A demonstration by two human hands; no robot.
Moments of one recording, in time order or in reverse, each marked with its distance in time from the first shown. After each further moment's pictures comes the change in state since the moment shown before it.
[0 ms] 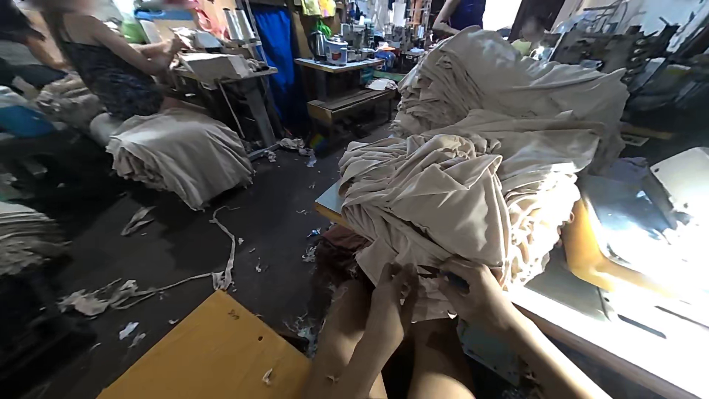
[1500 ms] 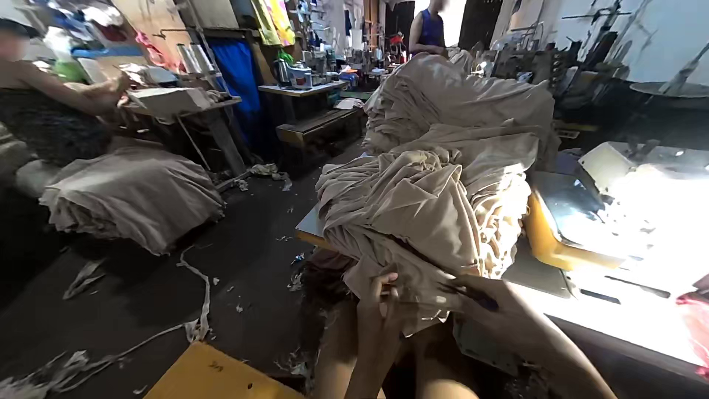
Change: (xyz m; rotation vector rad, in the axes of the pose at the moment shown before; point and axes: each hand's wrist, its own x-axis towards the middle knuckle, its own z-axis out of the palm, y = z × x) left_hand -0.001 0.003 -0.005 -0.220 0.176 0.124; right_hand -0.033 -0.047 -0.057 0.226 -0.092 0.300
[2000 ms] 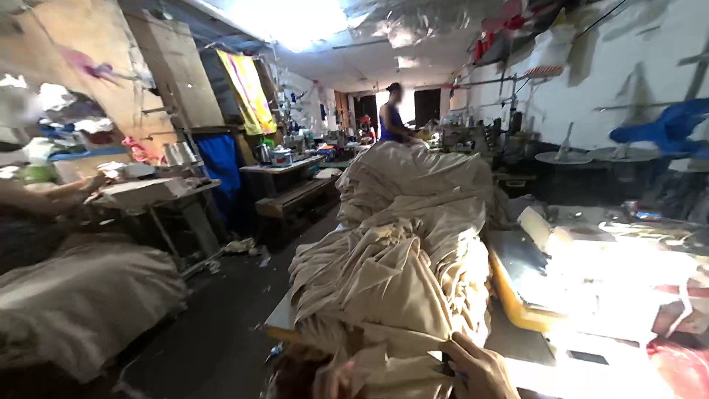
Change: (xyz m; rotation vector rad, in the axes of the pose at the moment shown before) left_hand 0.015 -0.011 -0.027 0.310 0.139 0.149; right_hand 0.010 0.018 0.020 -0.413 0.521 -0.231
